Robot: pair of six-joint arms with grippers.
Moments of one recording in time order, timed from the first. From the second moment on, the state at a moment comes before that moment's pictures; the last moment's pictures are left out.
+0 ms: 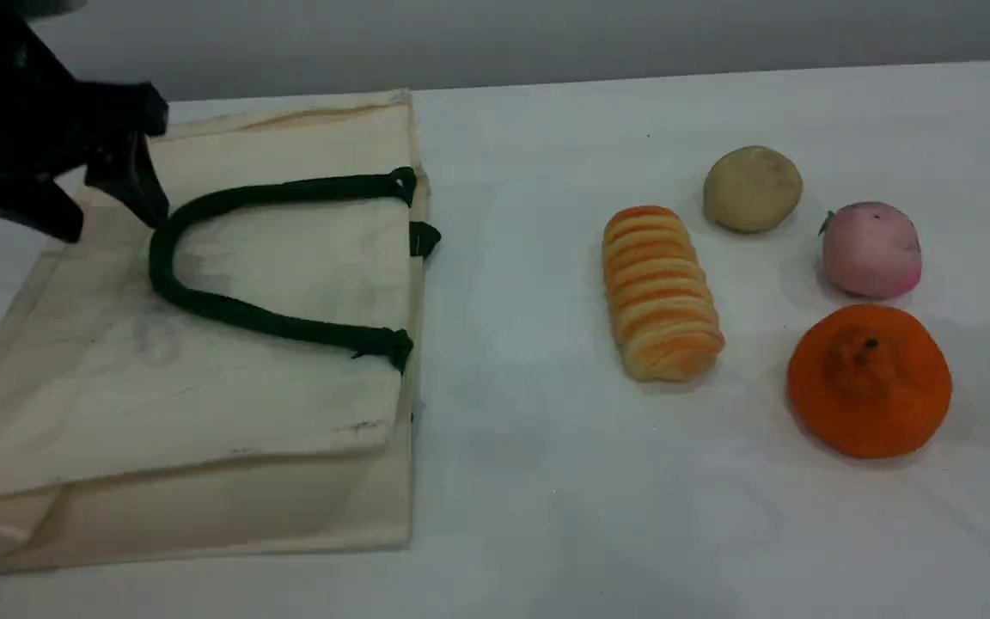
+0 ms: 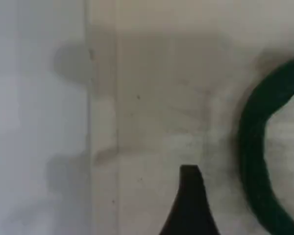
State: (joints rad) left arm -0.09 1.90 -1.04 -0.16 0.41 -0.03; right arm 0.07 1.33 -0.70 1.08 0.36 -0.88
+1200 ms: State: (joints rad) left arm -0.13 2.07 -1.08 -0.21 0.34 0.04; right arm 0.07 1.33 -0.70 1.10 0.36 -0.90
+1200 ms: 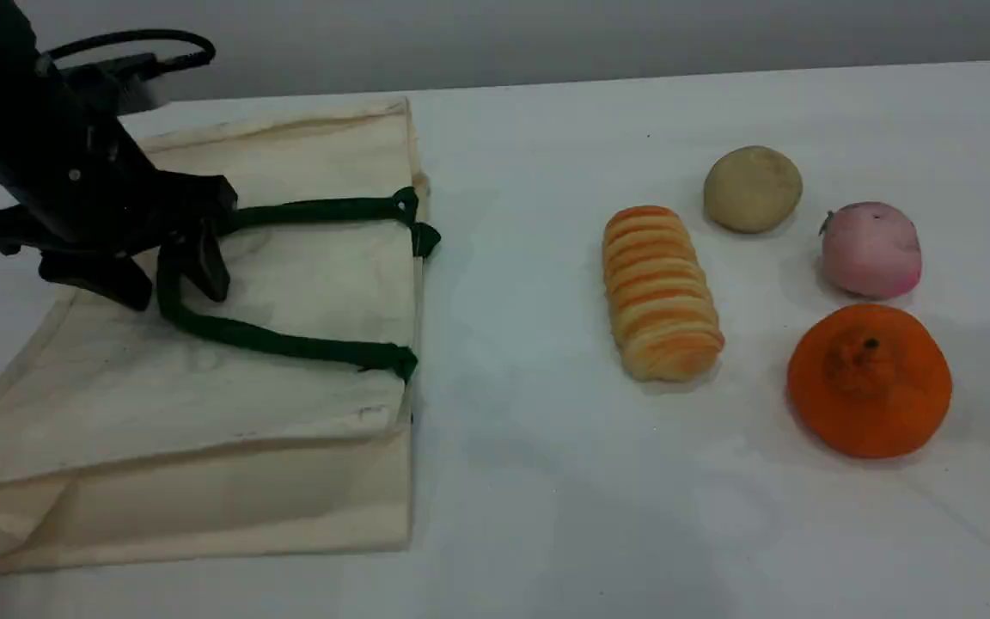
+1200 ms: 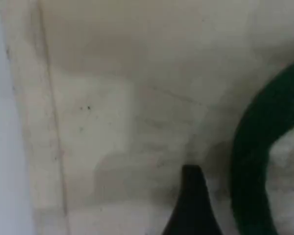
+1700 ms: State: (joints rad) left arm -0.13 2.11 -1.08 -0.21 0.34 0.04; right arm 0.07 1.33 -0.70 1.10 0.36 -0.90
